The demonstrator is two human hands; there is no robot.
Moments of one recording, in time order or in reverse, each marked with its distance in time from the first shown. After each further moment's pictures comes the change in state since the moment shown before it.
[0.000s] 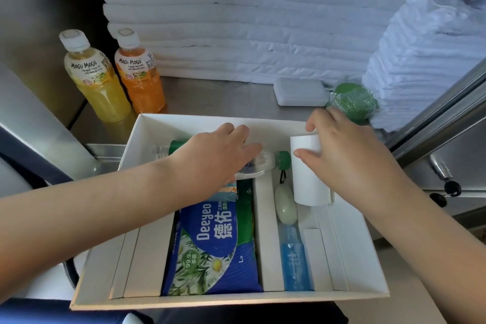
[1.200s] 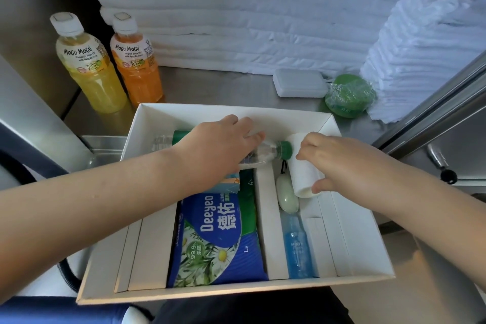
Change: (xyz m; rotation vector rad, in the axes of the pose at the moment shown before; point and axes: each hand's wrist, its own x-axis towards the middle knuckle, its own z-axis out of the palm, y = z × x) left_hand 0.002 -0.005 0.011 -0.031 0.010 0.037; right_hand -0.004 0.012 0.010 -0.123 -0.549 -0.320
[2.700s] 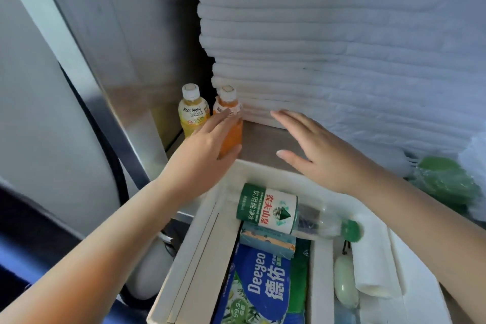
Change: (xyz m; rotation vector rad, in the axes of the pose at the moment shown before) left_hand -0.063 -0.075 -0.026 -0.490 0.374 -0.738; right_hand 0.128 -0.024 -0.066 0.378 0.523 -0.404
